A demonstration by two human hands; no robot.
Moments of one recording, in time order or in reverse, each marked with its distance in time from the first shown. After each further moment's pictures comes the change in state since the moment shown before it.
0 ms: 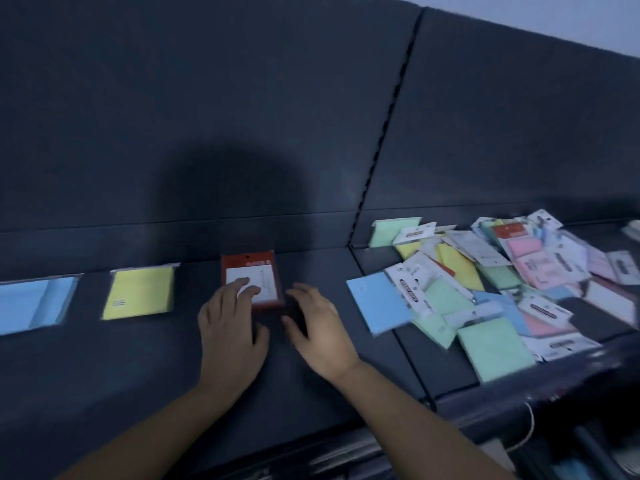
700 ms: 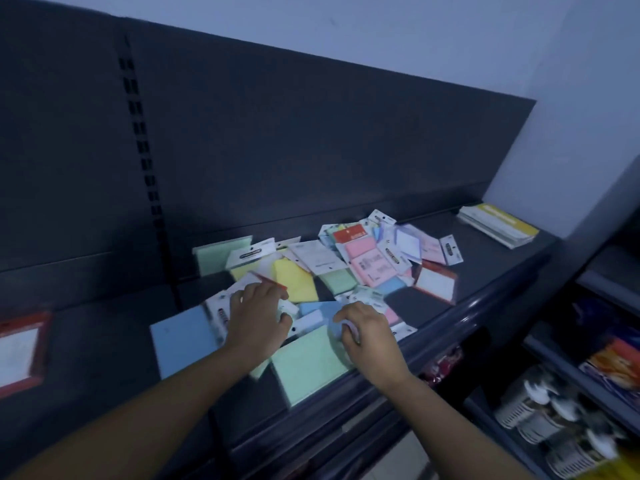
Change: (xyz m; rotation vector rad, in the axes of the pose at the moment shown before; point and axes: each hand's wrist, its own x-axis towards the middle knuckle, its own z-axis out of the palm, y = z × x) left_hand 0.048 0.266 0.152 -0.054 -0.264 0.346; right_hand -0.137 0.203 -0.226 -0.202 0.276 0.295
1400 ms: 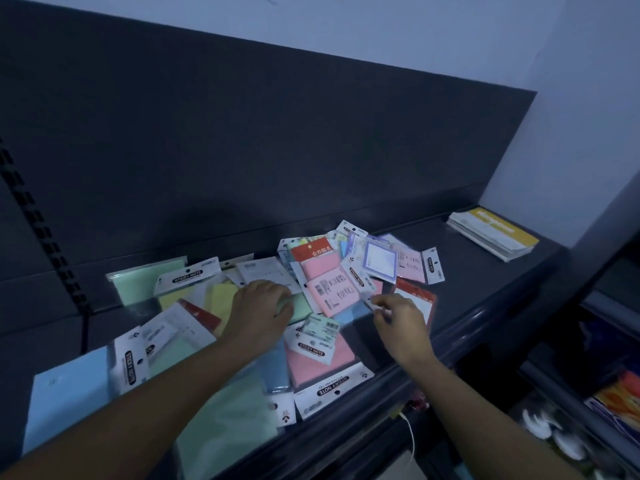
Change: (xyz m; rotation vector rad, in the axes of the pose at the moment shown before) left_hand 0.090 0.084 0.057 -0.093 -0.068 0.047; right_hand 0.066 0.156 -0.063 0.021 0.110 0.288
